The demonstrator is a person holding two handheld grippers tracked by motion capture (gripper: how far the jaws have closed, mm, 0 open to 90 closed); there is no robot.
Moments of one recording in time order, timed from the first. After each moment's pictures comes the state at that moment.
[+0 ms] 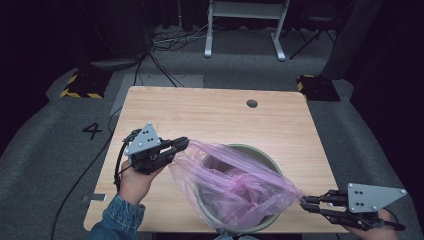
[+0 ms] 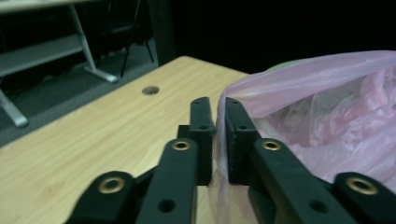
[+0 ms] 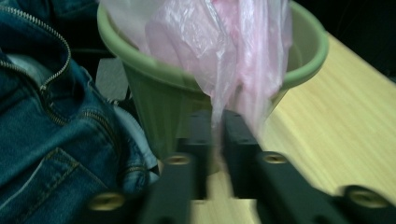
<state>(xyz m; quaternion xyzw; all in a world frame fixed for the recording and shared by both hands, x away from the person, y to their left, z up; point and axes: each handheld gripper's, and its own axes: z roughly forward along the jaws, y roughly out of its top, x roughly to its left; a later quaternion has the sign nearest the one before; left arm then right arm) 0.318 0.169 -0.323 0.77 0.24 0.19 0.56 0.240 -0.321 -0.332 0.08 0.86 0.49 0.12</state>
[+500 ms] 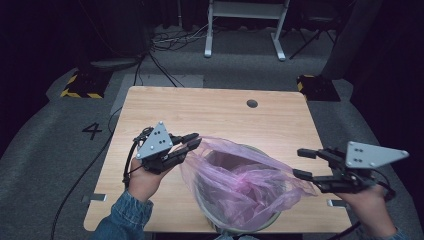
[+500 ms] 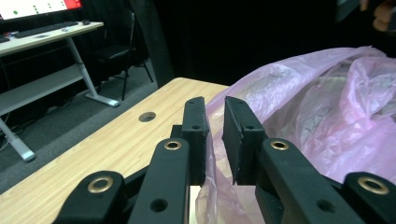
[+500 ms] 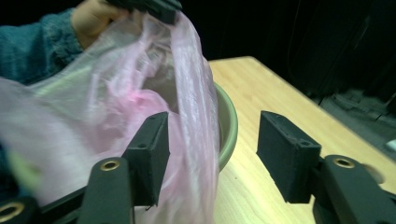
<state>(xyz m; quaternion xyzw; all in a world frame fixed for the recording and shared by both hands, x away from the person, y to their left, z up) 0.318 0.145 -0.312 0.77 0.20 0.22 0.56 0.297 -0.293 -0.288 0.14 0.82 0.53 0.15</state>
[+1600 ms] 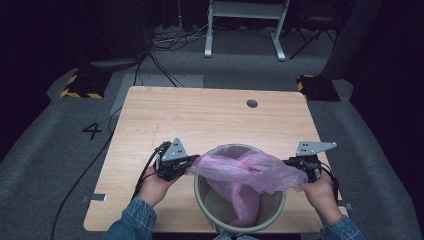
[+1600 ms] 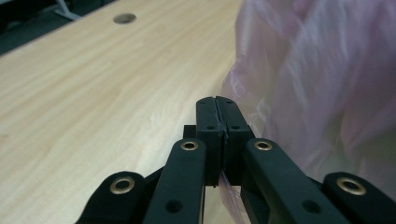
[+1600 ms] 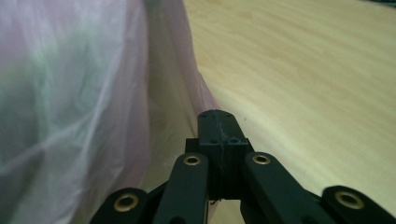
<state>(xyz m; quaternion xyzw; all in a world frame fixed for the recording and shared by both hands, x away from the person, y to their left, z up) 0.342 0.135 -0.408 0.84 0.25 0.14 0.46 0.356 -0.271 -0.400 0.26 0.83 0.48 0.05</state>
